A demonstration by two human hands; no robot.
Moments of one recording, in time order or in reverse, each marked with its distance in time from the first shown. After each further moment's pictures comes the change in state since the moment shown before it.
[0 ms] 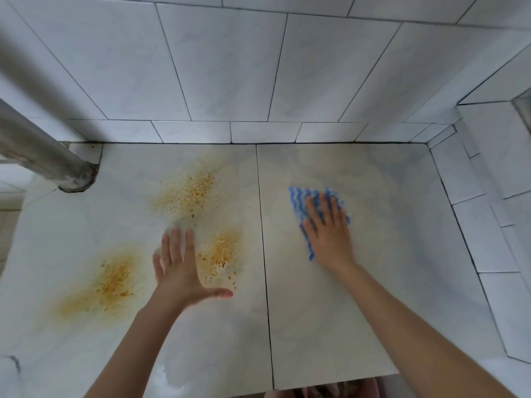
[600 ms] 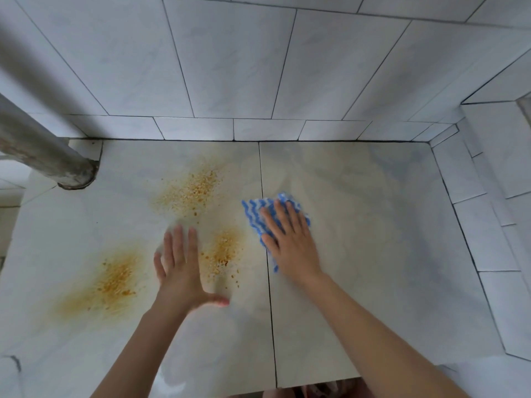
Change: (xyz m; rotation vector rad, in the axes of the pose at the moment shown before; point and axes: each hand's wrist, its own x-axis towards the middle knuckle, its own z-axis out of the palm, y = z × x) left_hand -0.003 -0.003 0.005 0.030 0.049 0.014; right_hand -0.012 -0.076 0.006 0.014 0.020 -0.184
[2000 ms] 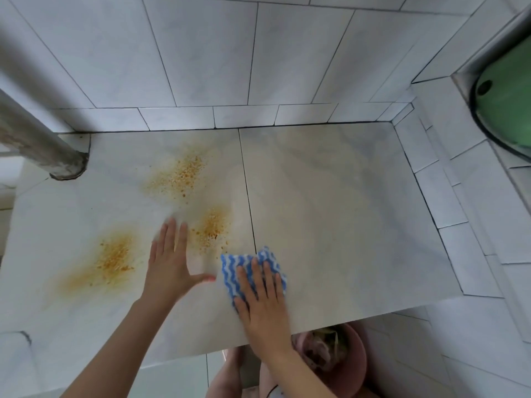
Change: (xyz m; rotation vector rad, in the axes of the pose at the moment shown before) left_hand -0.018 -0.026 0.028 0.058 0.229 0.173; right_hand -0.165 -0.103 0.009 0.107 0.003 0.167
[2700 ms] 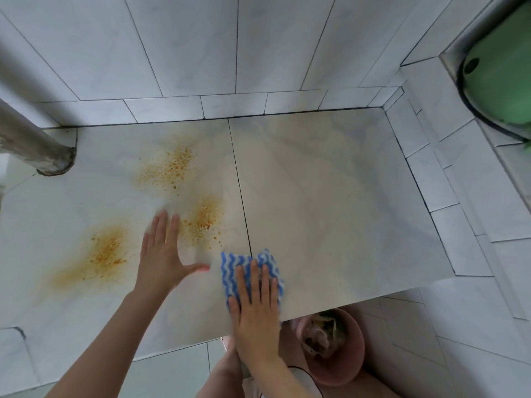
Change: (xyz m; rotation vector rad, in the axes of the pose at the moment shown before) left_hand -0.002 -0.001 0.003 -0.032 0.052 0.004; right_hand -0.028 -0.021 0.005 0.044 0.007 0.201
